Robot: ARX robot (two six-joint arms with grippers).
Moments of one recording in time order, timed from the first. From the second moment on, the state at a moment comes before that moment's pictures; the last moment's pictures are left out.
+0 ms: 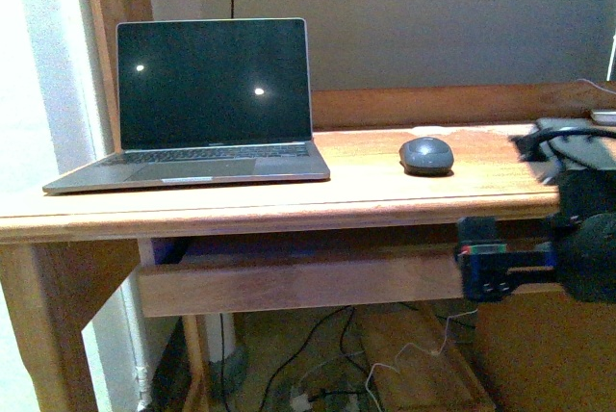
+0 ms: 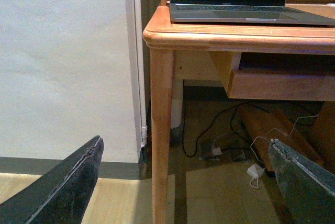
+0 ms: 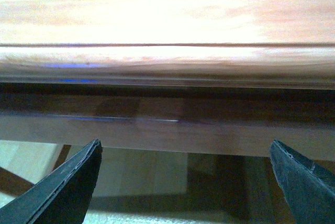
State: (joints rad) left arm 0.00 0.01 0.01 0.00 0.00 0.00; right arm 0.14 1.57 0.77 0.52 0.03 0.09
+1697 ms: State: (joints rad) left arm 0.00 0.01 0.01 0.00 0.00 0.00; right arm 0.00 0.01 0.02 0.00 0.00 0.00
